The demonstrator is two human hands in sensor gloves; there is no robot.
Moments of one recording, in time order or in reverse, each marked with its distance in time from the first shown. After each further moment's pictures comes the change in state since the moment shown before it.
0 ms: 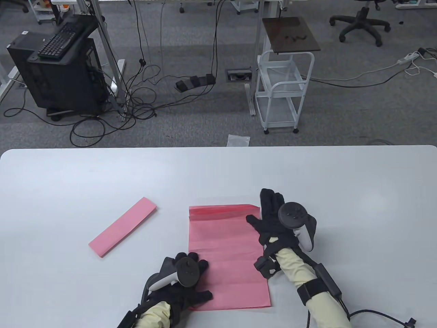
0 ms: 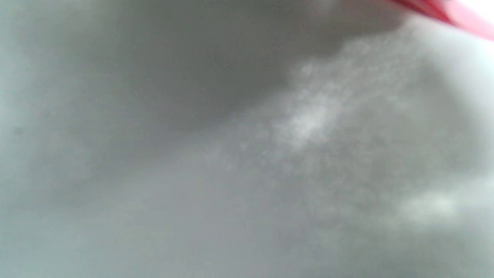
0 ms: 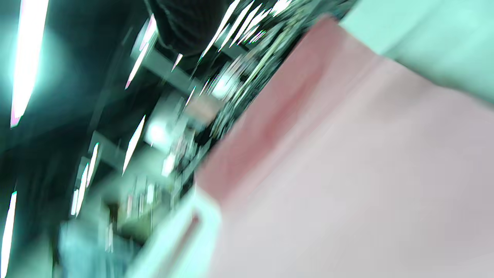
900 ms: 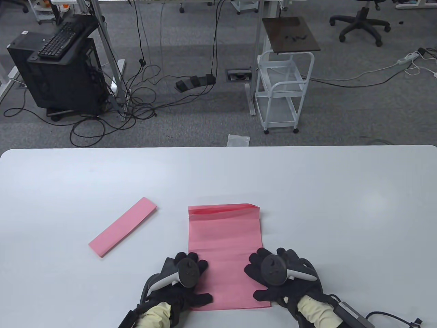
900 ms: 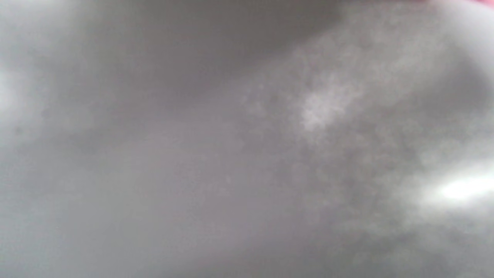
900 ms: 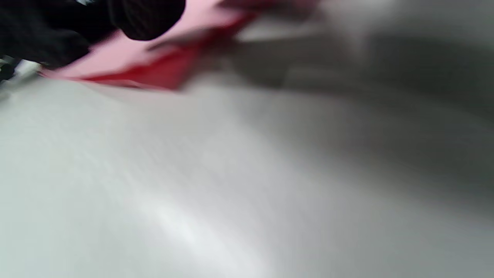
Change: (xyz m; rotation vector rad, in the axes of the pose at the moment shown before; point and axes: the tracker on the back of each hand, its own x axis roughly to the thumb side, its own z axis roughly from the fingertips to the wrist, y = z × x) left_hand -0.001 -0.002 -0.001 -0.041 0.031 -0.021; right_hand -0.005 0.048 0.069 0.500 -0.075 0.457
